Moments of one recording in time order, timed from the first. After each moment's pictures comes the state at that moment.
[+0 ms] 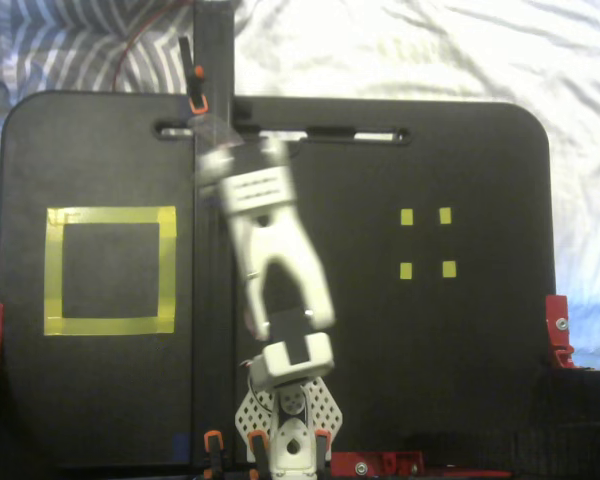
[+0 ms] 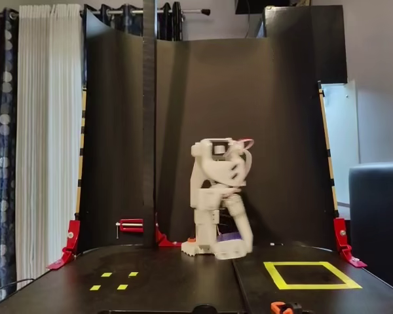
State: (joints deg) arm -16.6 84.2 86.4 82.4 -68.0
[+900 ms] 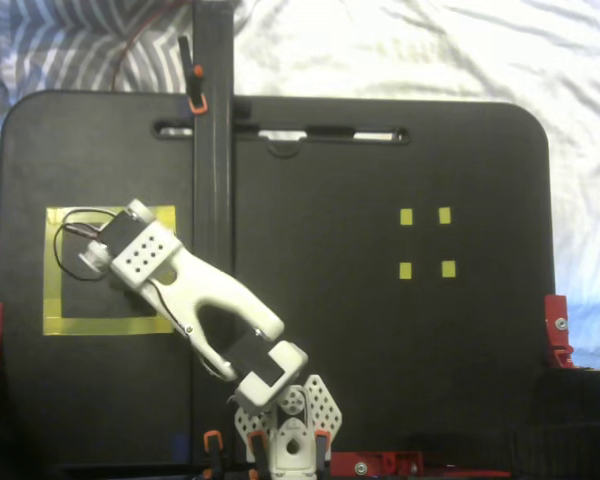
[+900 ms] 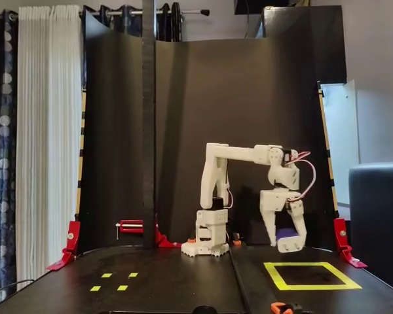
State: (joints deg) arm -46.3 85.1 91.2 82.4 -46.4
